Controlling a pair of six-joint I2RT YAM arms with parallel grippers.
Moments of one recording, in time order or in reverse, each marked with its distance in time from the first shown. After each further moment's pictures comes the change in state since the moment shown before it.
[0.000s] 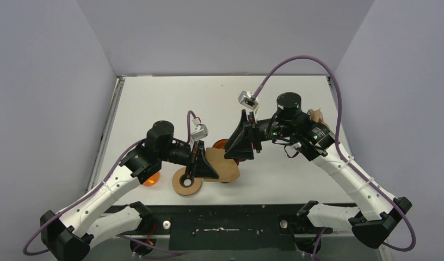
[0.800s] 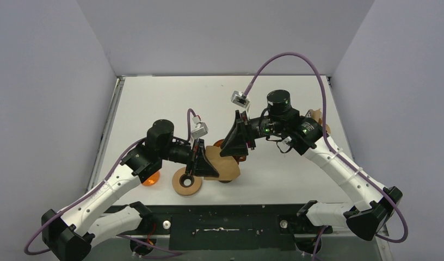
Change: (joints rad) left arm 0.014 0.019 0.000 0.021 0.003 -0.026; right arm -0.006 0.079 0.005 0.012 -0.037 0.008
